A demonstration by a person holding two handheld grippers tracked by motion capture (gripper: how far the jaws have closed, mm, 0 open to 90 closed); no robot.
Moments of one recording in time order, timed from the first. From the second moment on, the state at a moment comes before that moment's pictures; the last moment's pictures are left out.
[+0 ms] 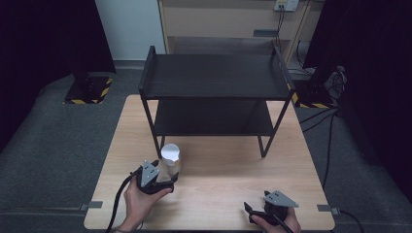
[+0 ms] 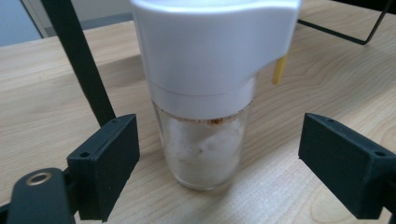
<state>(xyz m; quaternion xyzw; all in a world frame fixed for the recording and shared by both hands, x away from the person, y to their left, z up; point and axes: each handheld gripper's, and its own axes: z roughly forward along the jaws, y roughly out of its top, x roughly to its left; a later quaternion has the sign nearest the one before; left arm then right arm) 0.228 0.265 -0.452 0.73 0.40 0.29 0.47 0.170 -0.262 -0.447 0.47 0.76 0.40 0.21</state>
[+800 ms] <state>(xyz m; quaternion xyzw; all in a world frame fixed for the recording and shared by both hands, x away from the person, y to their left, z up) 0.256 0.247 -0.478 0.72 0.40 0.31 0.47 0.174 -0.264 -0.449 0.47 0.76 0.40 0.20</state>
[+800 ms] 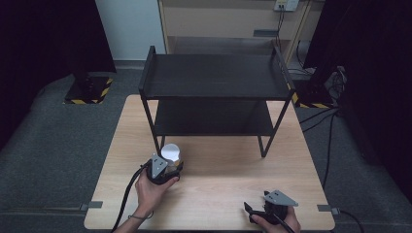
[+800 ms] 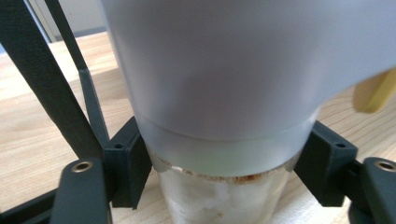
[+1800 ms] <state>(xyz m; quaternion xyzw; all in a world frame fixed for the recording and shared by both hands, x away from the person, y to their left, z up) 0.257 0.246 -0.456 0.74 0.34 0.30 0.50 0.174 -0.265 -0.449 0.47 0.76 0.40 0.20</state>
